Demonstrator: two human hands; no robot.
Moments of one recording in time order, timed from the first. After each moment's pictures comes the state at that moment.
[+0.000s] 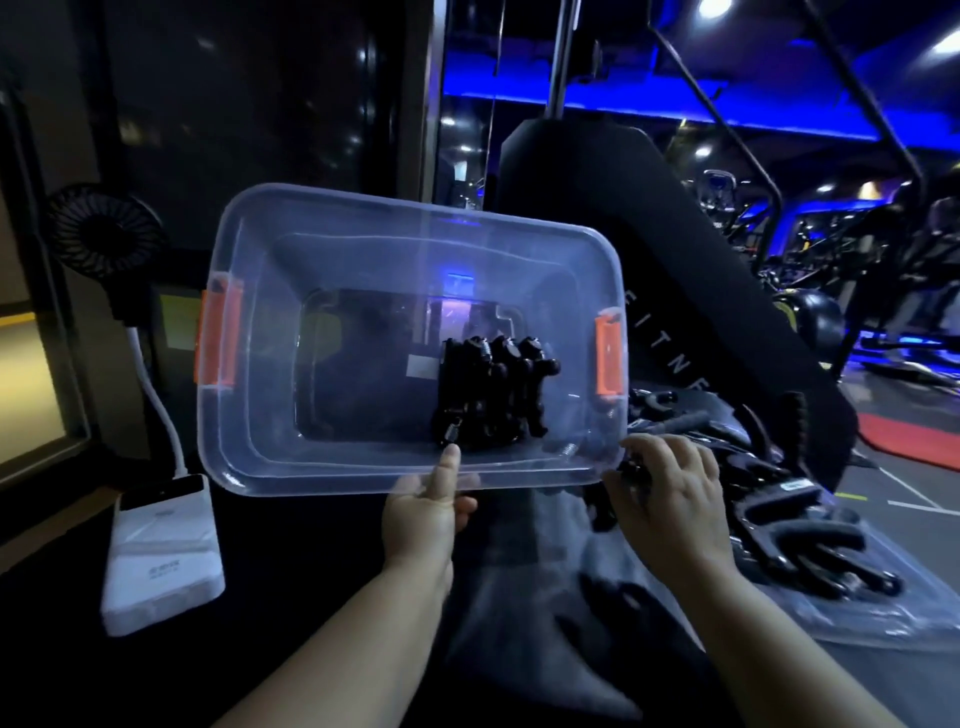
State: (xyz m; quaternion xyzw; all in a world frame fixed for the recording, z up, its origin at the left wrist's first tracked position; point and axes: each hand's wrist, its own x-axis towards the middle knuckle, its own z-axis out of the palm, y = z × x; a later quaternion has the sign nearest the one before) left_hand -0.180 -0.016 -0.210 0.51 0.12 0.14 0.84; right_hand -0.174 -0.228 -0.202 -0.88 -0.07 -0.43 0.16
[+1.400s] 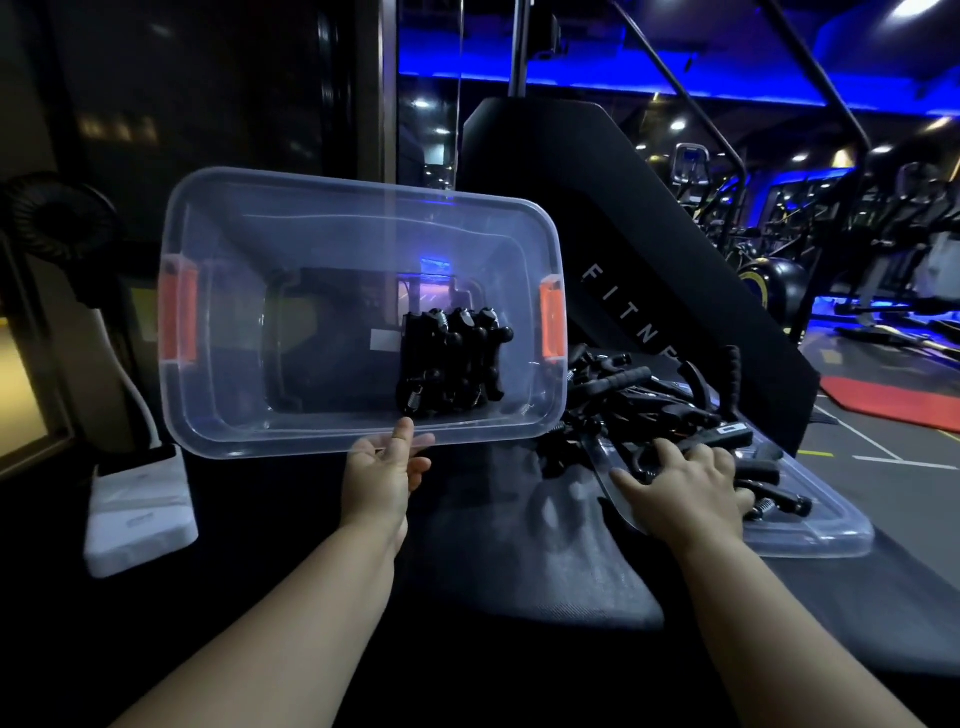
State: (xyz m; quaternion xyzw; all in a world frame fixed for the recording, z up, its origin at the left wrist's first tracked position) left_hand -0.190 -0.024 -0.225 0.55 0.08 0.16 0.81; right_hand -0.210 -0.297 -0.219 -0.96 0.21 -0.19 0.09
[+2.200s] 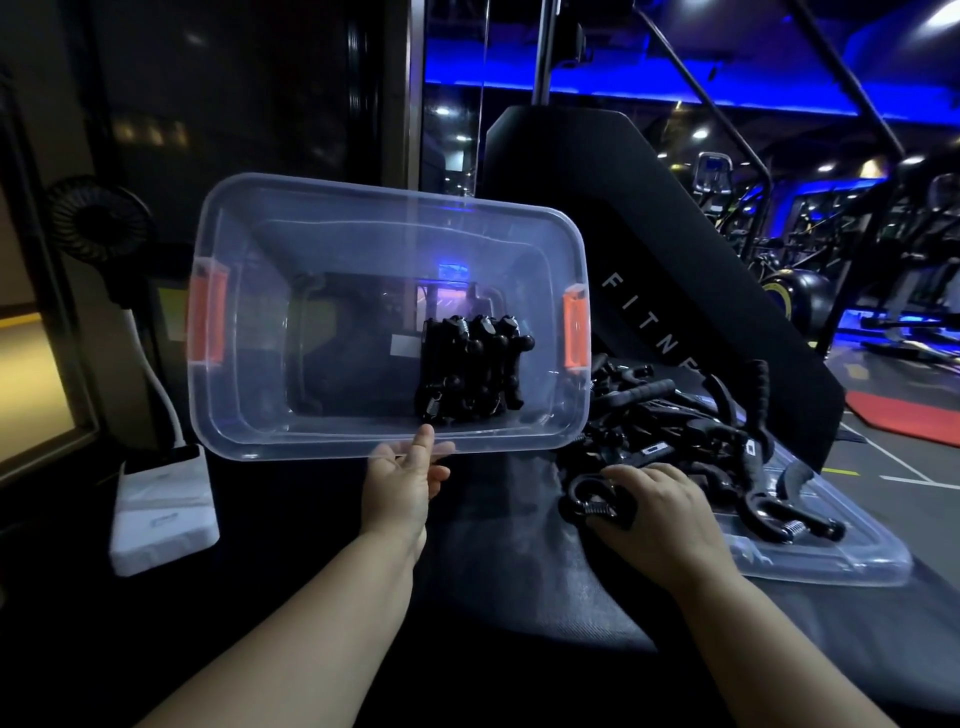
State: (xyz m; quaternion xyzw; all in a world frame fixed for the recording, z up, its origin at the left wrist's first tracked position) left_hand -0.186 -0.022 -0.225 0.56 0.08 0.17 0.81; right_hand -0.208 -0.274 -0.235 -0.94 -0.06 -0.32 0.07
